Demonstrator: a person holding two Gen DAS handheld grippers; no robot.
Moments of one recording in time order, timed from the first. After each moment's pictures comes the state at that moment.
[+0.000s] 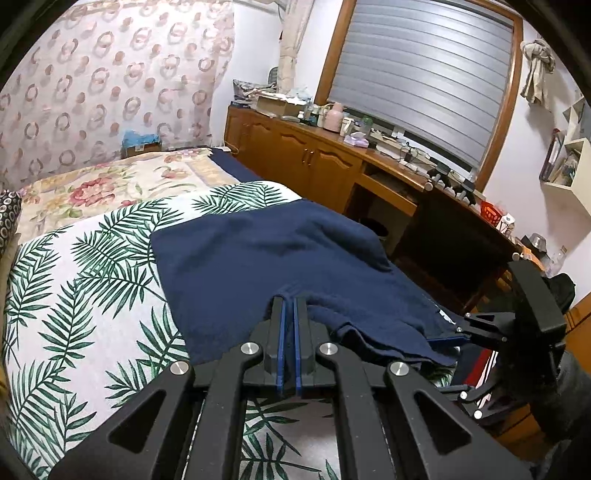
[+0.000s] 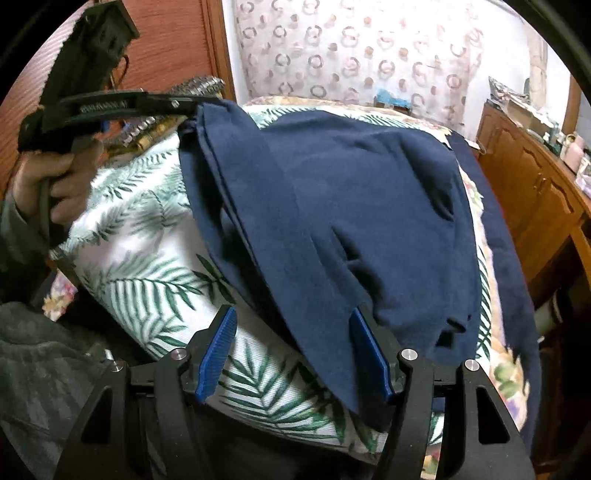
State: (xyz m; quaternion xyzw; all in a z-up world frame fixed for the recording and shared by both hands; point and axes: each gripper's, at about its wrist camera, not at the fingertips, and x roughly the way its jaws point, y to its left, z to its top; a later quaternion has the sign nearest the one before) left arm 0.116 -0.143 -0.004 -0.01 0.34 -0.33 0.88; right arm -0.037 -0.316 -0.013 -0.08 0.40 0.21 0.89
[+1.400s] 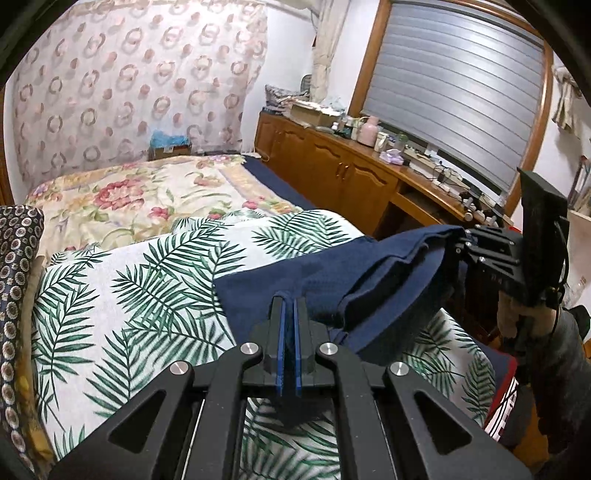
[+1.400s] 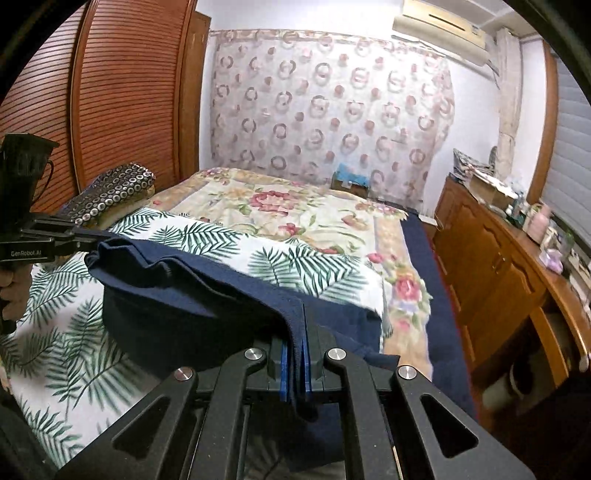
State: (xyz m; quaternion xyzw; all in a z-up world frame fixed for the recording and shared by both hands) left arm 0.202 -0.105 0.006 -0.03 0.34 -0.28 0.89; right arm 0.103 -0.299 0.064 -0.12 0.26 0.16 0.94
